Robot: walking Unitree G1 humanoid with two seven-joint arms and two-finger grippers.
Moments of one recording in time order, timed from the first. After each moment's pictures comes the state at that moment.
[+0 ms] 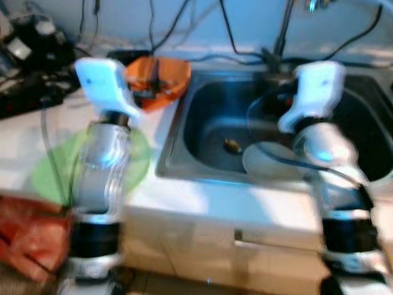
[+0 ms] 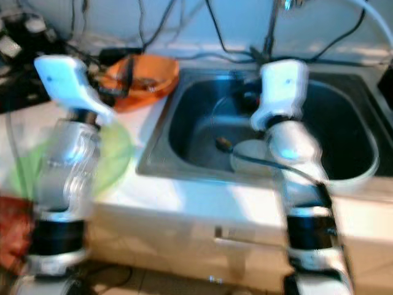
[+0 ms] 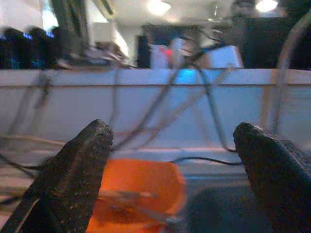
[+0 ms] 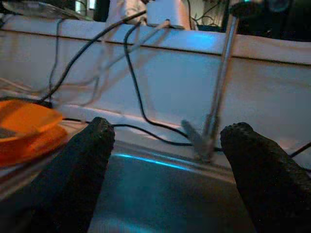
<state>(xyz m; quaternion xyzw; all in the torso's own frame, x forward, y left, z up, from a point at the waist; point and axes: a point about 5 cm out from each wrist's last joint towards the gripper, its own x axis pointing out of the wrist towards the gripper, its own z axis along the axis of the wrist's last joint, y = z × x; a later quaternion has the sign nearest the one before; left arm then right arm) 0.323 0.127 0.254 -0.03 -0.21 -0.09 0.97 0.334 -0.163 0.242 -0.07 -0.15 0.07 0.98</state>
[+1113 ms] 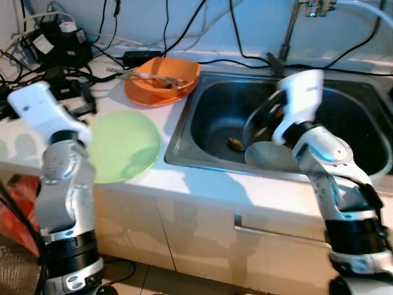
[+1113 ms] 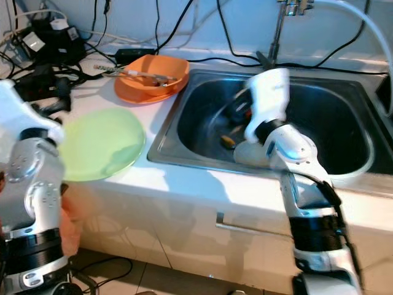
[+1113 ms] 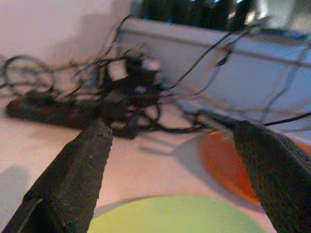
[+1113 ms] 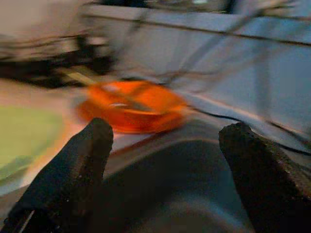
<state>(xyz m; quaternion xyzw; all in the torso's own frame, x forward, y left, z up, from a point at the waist) 0.309 0.228 0.222 -0.11 -0.11 0.18 0.97 0.322 -0.132 0.231 -0.07 -0.07 0.30 0.95</state>
